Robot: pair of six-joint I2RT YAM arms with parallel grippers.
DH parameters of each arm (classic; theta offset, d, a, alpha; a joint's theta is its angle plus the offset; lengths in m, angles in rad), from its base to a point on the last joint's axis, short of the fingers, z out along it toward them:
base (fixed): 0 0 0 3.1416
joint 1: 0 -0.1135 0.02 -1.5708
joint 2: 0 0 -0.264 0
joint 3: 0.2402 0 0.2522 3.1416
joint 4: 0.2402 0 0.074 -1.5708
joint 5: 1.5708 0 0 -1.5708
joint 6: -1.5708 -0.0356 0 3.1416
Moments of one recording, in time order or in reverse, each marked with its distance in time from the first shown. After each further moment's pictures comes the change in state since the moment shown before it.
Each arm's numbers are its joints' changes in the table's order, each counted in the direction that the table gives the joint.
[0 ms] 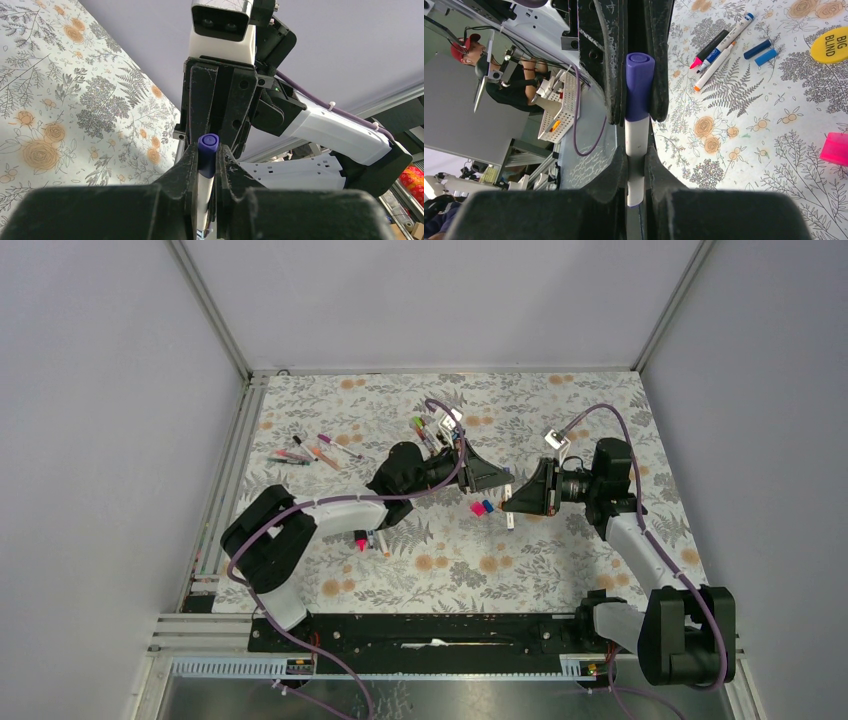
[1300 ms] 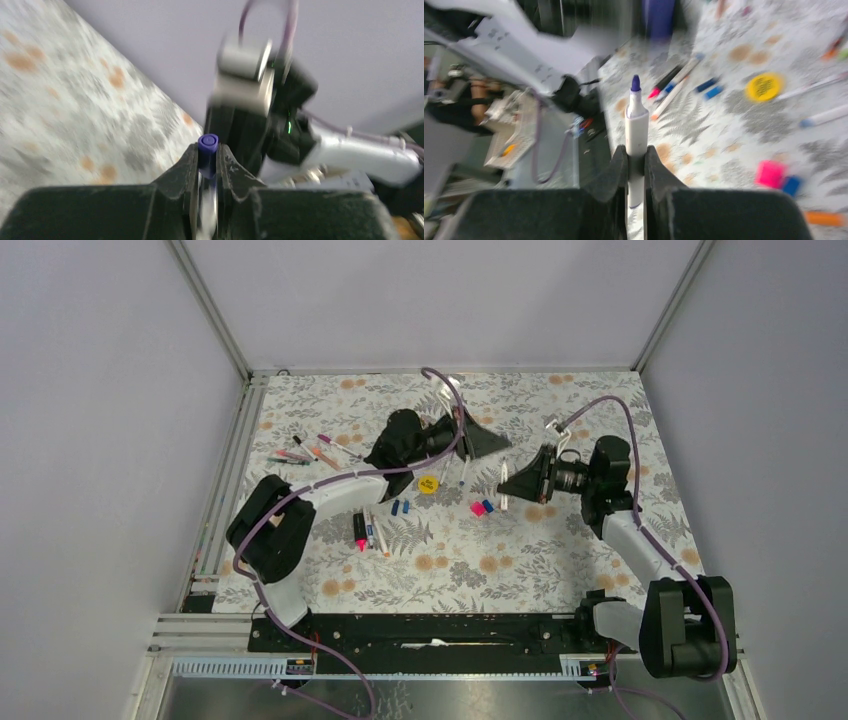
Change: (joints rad) left arm -0.107 -0.051 0.192 0.159 0.095 -0.149; right arm -0.026 -0.042 -0.011 -0.258 0.206 -0.057
